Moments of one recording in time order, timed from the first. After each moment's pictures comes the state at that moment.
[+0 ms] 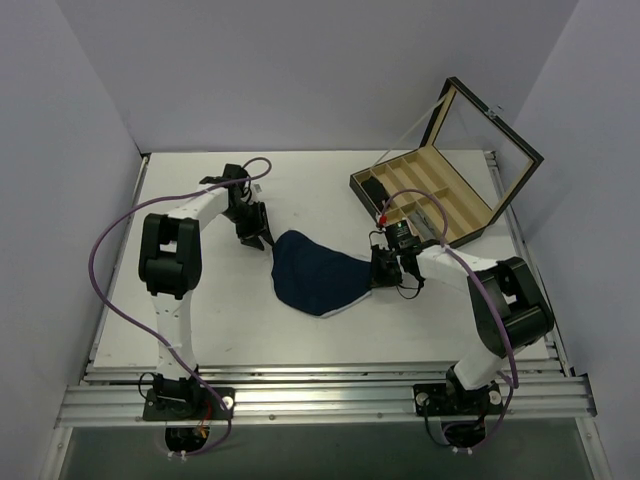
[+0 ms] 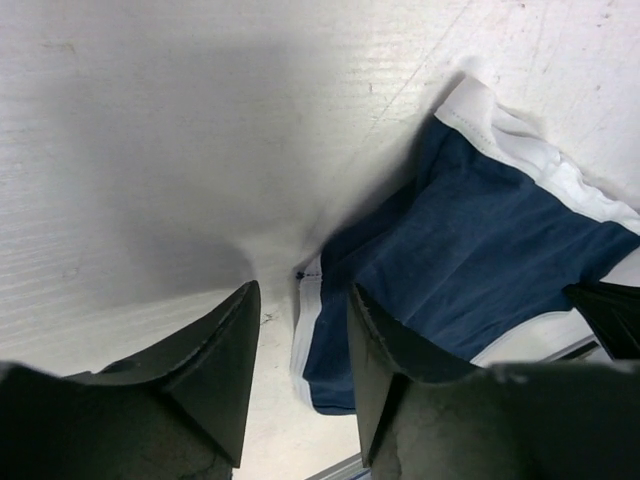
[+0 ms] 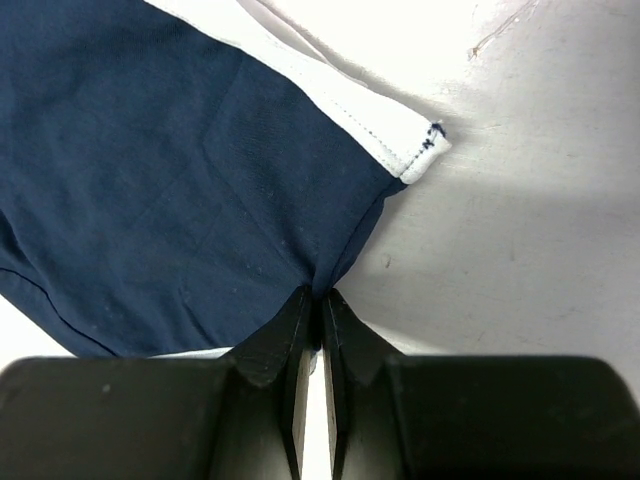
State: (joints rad) left arm -0.21 2.19 1.70 -0.83 0.36 -0.40; right arm 0.39 1.64 0.81 -0.25 -0.22 0.43
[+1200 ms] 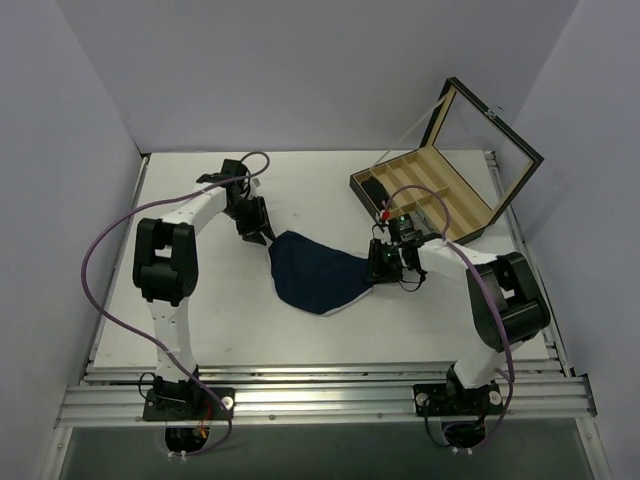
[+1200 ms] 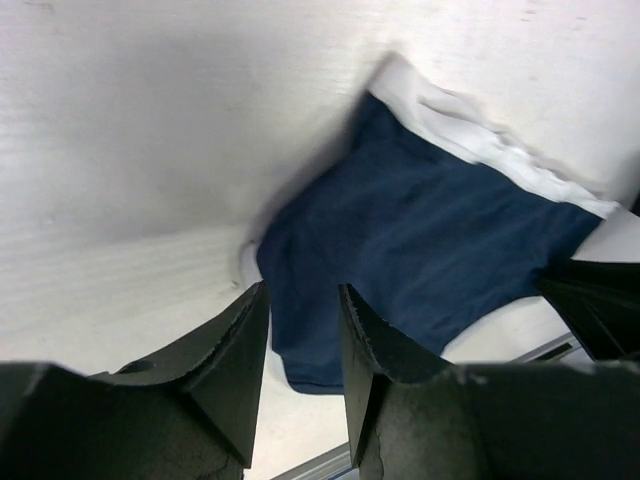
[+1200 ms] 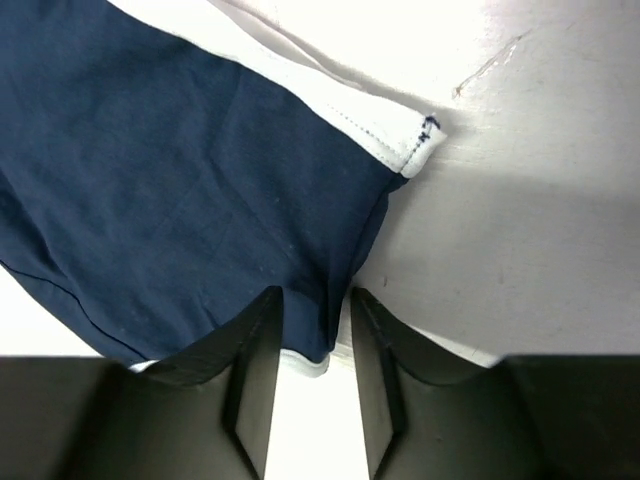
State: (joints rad) left arm -0.21 2.14 1.67 -0.81 0.37 -0.45; right arm 0.35 1.68 0.87 -0.29 -0.26 0.44
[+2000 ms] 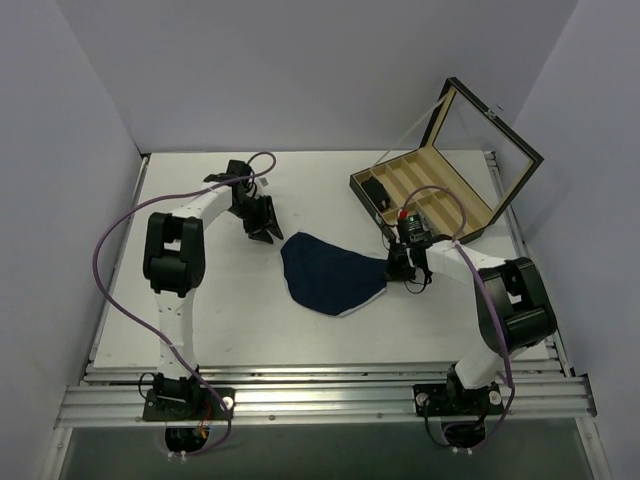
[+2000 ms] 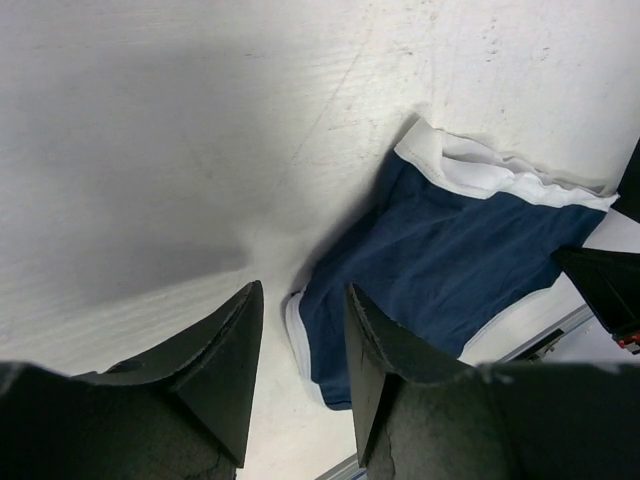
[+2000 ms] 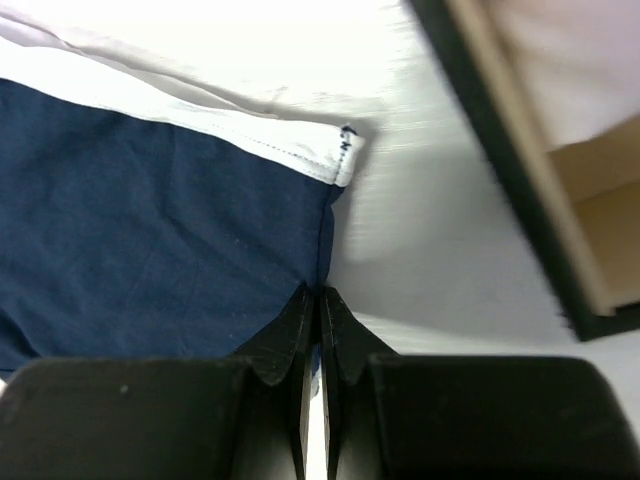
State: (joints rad) left arm -0.22 2.23 1.76 -0.79 0.45 -0.42; right arm 0.31 1.63 0.83 -0.29 -0.10 0.53
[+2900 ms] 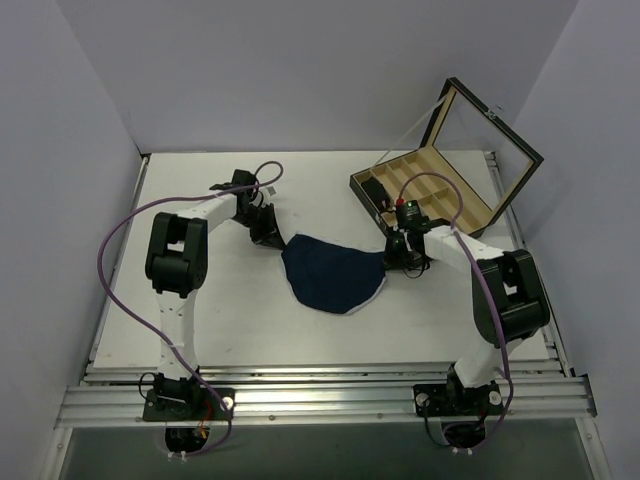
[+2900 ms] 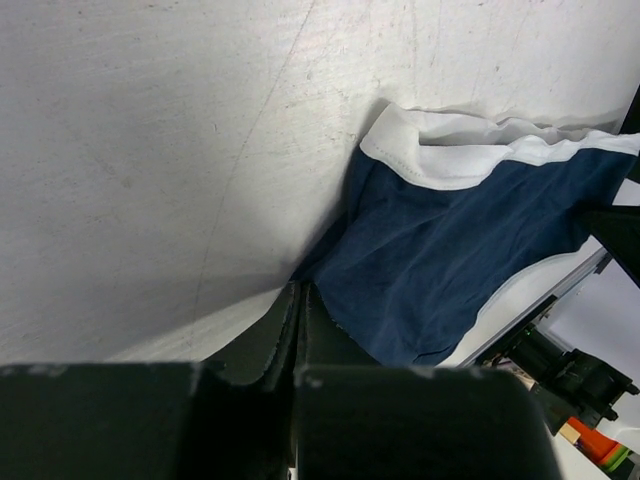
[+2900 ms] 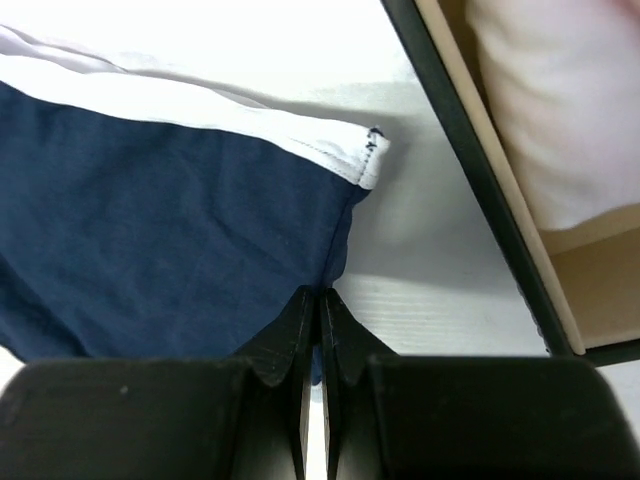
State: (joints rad) left arm -0.24 2.23 1.66 -0.68 0.56 -0.41; right arm 0.29 1.70 0.98 -0.42 -0.10 0.47
